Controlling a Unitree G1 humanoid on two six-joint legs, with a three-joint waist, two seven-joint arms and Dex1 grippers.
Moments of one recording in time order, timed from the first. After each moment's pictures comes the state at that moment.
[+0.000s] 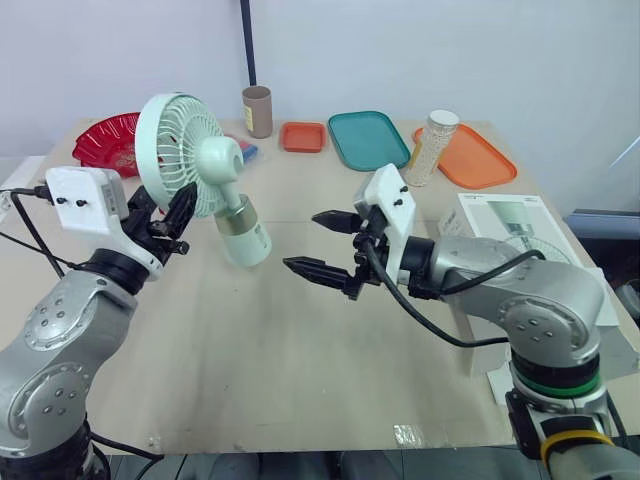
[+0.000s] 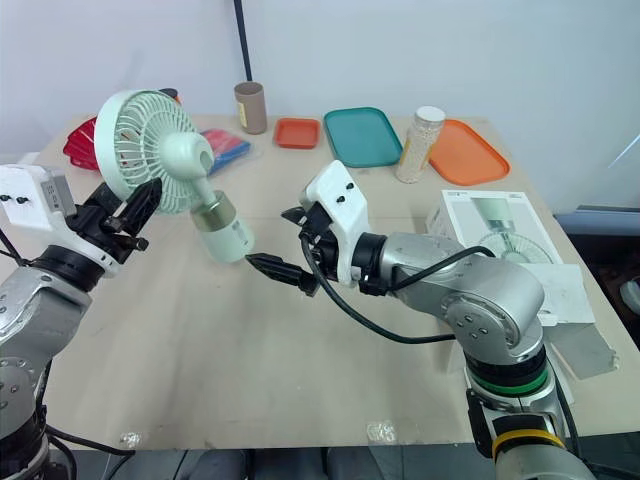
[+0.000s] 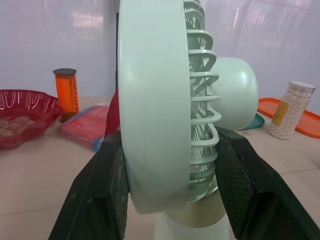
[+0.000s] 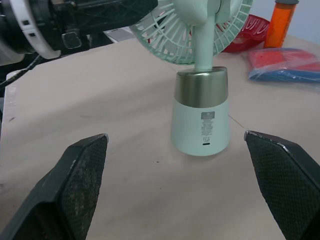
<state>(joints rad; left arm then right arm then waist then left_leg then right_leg) -0.26 0.49 0.38 -0.79 -0.91 0.83 0.14 -0.71 -0.52 0.08 -0.61 0.90 1.12 0.31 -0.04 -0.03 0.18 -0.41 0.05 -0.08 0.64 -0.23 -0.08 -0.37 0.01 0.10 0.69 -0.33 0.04</state>
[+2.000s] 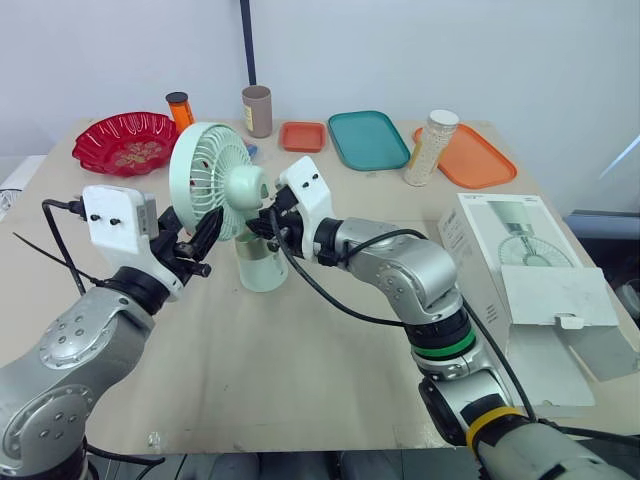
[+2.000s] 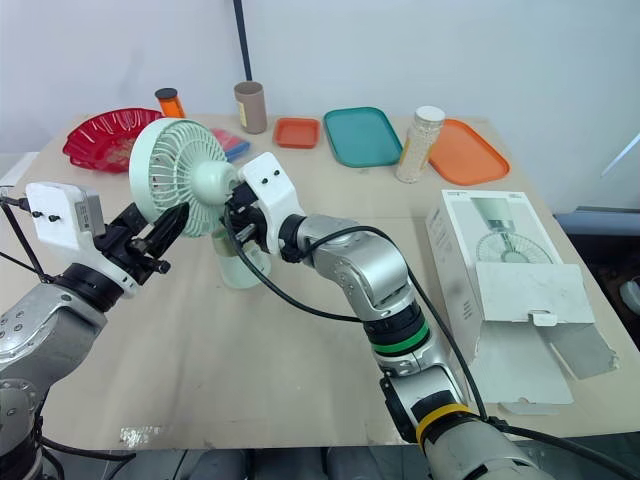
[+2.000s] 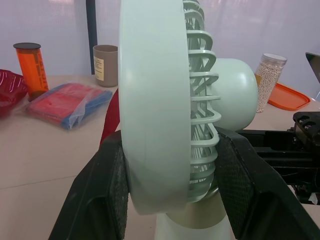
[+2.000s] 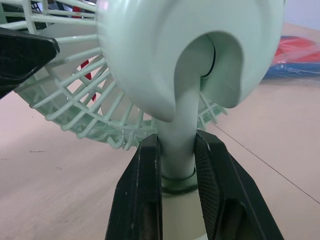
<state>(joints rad) -0.20 0.53 0.32 -0.87 -1.02 0.87 0.24 -0.86 -0.10 0.26 -0.15 0.39 0.95 0.37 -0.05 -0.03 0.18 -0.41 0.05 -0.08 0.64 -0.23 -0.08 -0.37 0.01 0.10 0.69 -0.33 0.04</state>
